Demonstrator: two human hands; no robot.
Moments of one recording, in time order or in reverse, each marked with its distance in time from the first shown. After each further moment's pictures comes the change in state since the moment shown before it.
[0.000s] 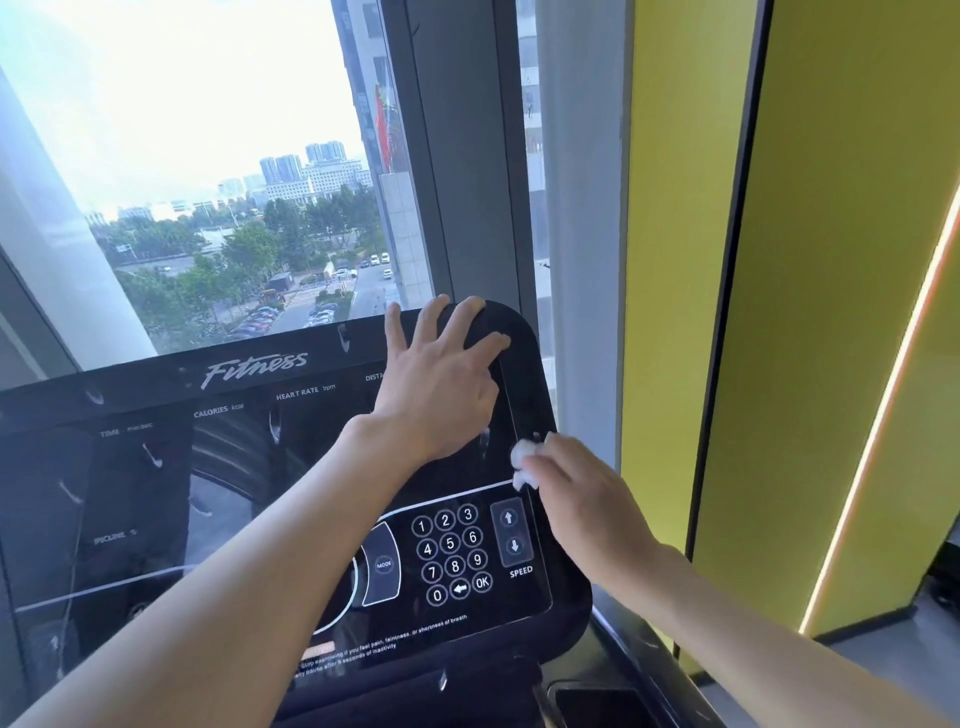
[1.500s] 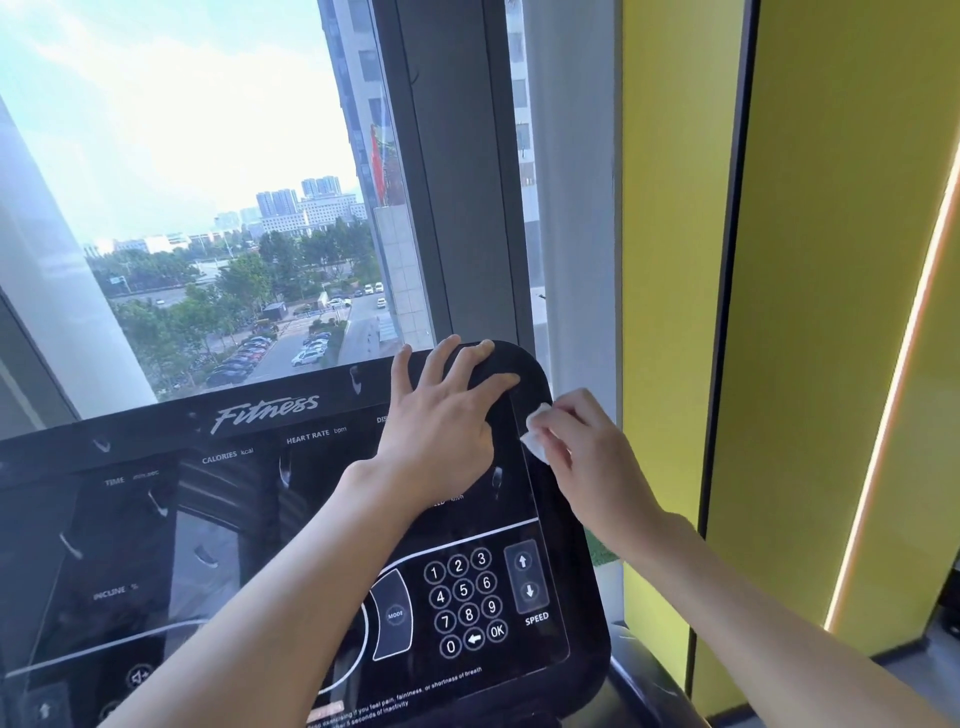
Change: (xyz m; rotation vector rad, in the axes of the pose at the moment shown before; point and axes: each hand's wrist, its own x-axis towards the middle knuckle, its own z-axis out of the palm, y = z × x) left_hand -0.003 -0.011 -0.005 -0.099 -0.035 0.006; right_hand 0.063 0.012 -0.017 0.098 0.105 0.151
